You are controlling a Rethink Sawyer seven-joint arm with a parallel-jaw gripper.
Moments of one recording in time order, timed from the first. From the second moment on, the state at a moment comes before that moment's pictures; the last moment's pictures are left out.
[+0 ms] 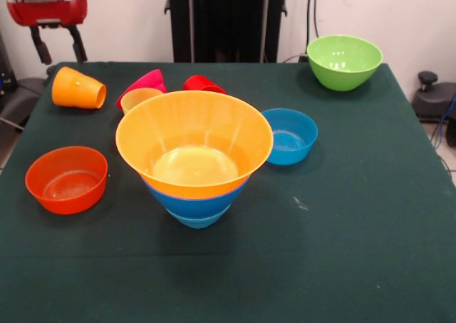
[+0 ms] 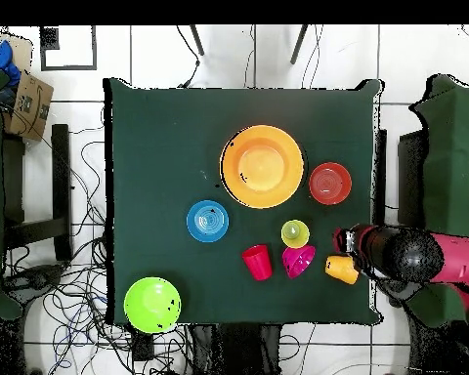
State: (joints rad) arm -1.23 -0.75 0.76 1.82 -0.69 0.84 1.64
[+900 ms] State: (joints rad) arm -1.22 -0.78 0.67 1.91 -0.69 0.79 1.64
